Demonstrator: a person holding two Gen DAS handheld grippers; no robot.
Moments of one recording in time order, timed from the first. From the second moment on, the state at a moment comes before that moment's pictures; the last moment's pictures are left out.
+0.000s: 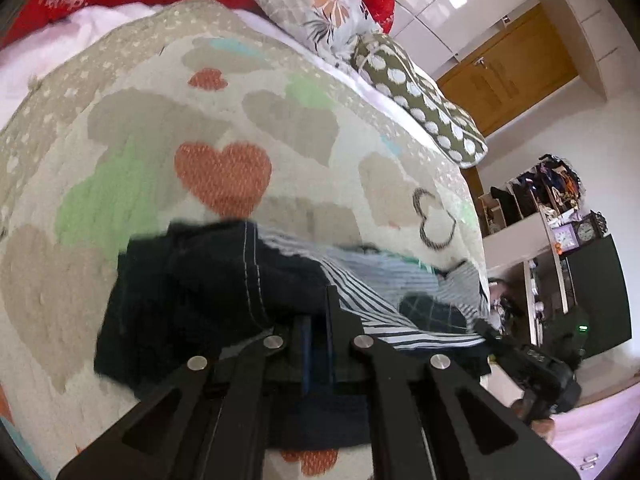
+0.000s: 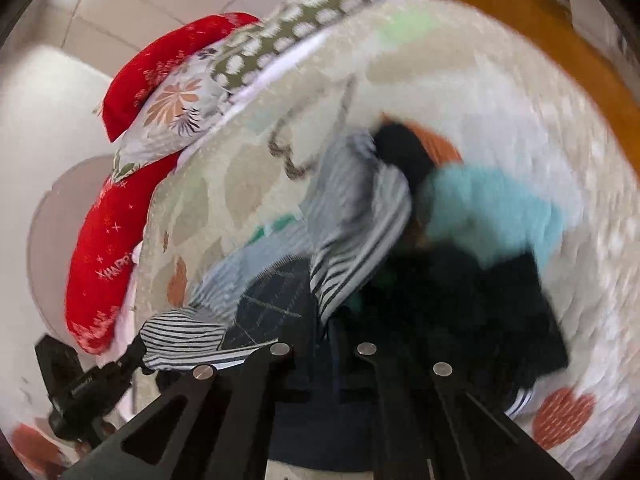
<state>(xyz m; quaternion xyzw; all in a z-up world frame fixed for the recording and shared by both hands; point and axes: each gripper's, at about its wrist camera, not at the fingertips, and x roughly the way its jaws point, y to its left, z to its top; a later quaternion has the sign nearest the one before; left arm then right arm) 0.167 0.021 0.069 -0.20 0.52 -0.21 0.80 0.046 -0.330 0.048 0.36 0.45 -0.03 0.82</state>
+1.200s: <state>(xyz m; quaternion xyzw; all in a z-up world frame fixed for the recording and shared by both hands) 0.138 0.080 0.015 -0.11 0.54 -0.13 0.83 -0.060 -0.377 0.018 0.33 0.41 -0.14 0.84</state>
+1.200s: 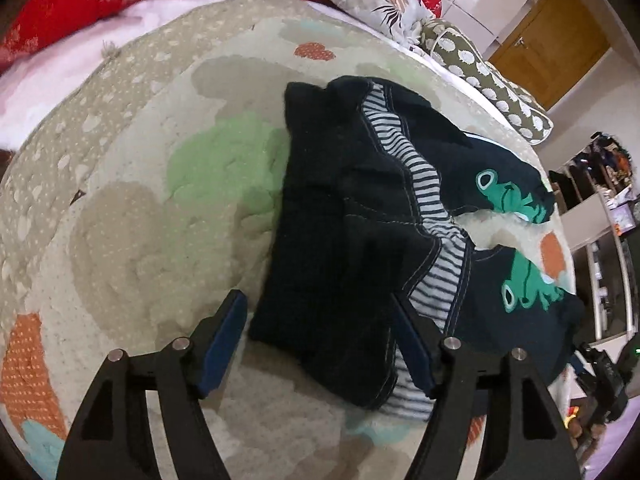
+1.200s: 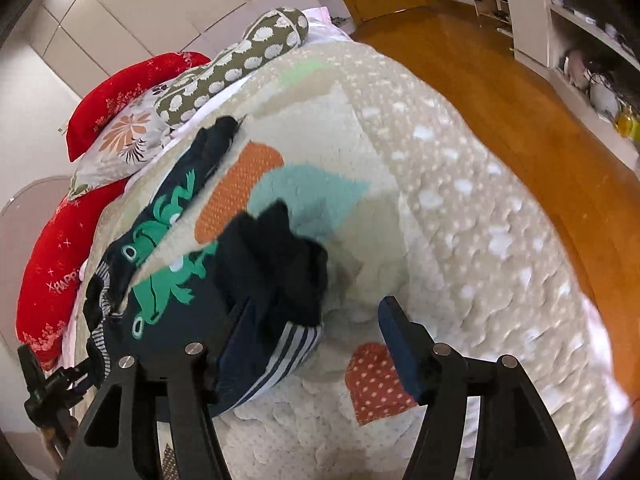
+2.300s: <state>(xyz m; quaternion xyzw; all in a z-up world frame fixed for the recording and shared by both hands) 0.022 0.230 0.038 -0.17 0.50 -0.02 0.85 -0.124 -0.257 0.022 0.28 0.45 -0.04 0.84</state>
